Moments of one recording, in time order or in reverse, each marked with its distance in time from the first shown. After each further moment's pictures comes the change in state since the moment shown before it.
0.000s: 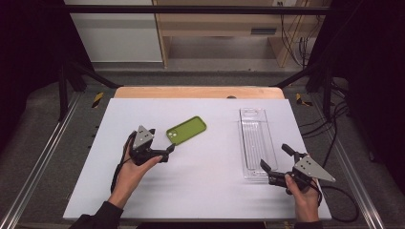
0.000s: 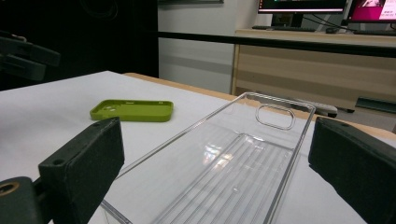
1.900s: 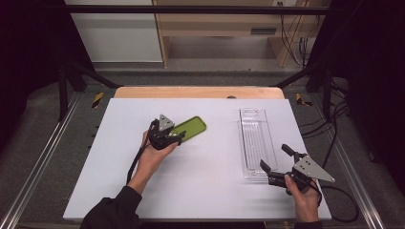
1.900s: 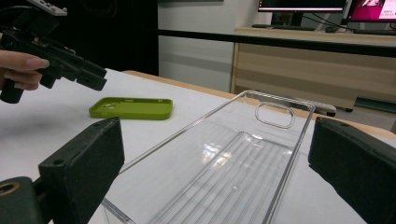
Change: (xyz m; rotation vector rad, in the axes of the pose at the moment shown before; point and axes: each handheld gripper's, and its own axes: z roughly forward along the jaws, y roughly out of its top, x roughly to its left) left arm -0.001 0.018 0.065 0.136 0.056 0.010; right arm 0.000 0.000 0.000 0.009 -0.001 -0.008
